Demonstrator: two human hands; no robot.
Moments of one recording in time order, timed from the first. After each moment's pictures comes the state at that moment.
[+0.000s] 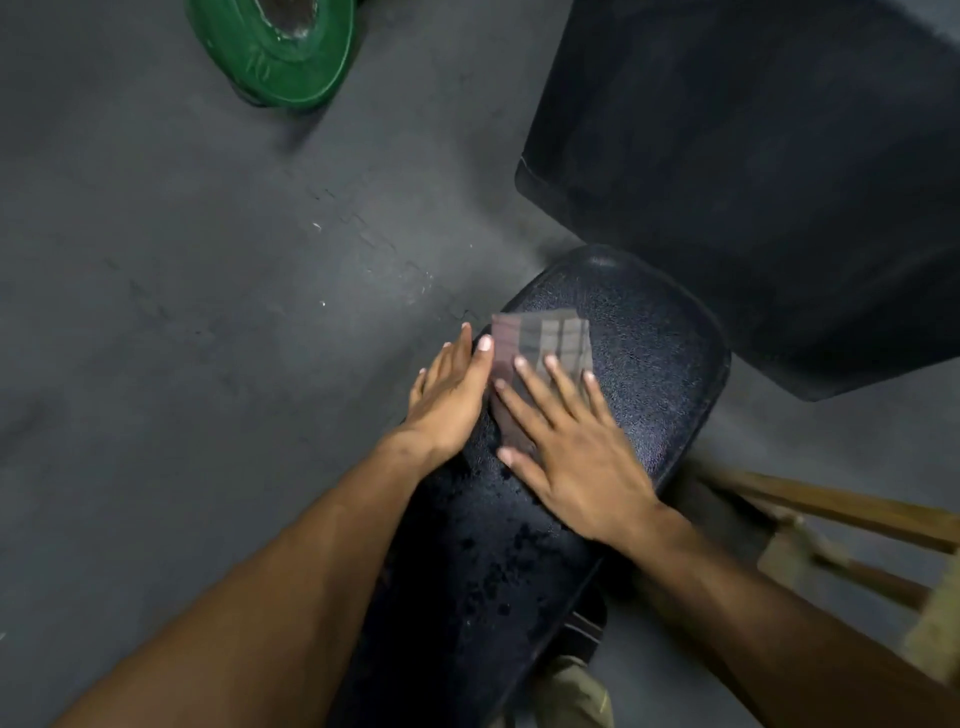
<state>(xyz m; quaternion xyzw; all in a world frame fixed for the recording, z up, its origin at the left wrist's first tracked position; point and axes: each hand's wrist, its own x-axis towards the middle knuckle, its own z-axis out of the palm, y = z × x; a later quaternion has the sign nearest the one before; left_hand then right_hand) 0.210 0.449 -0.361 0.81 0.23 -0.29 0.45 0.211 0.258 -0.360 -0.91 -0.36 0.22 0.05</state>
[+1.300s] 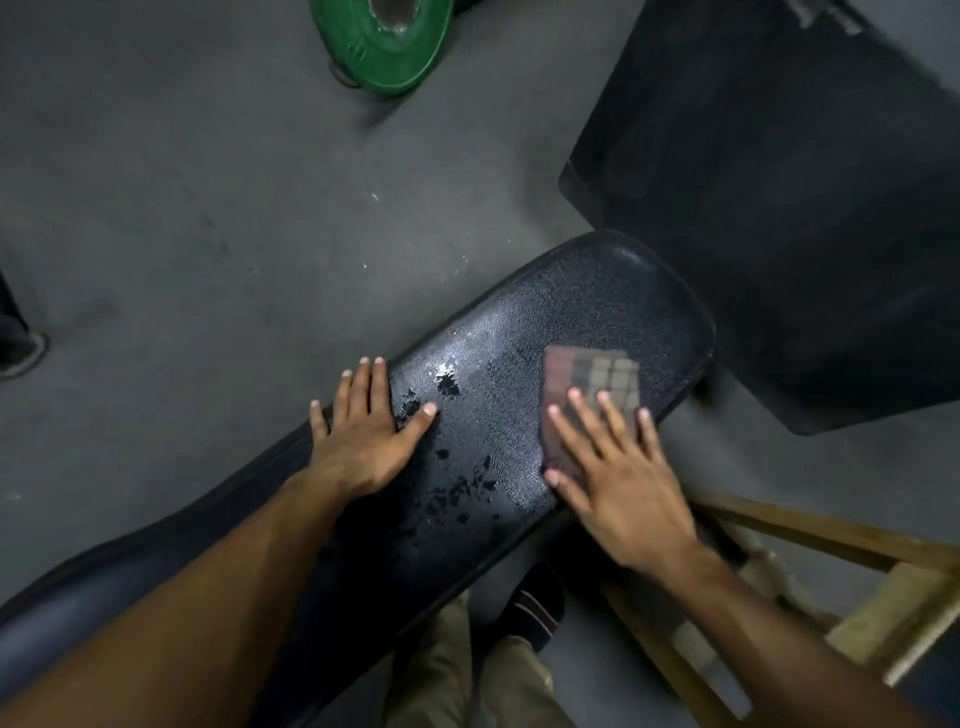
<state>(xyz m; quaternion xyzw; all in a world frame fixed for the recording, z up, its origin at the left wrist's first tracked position) 0.065 0.449 -0.348 0.87 0.32 -0.31 0.21 0.167 0.156 -0.352 -0.89 -0.39 0.22 -0.01</state>
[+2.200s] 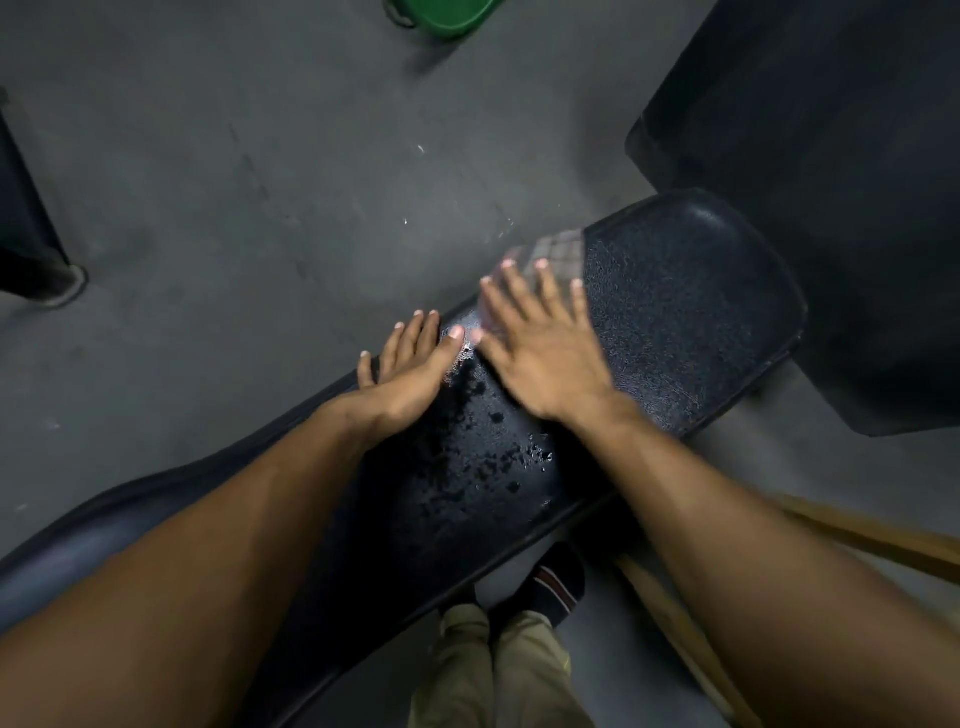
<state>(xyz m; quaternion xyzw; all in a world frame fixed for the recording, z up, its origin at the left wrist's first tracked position) 0.065 0.466 -0.346 0.79 0.35 -0.26 0.42 0.189 0.329 -0.354 -0.88 -0.41 0.24 0.05</state>
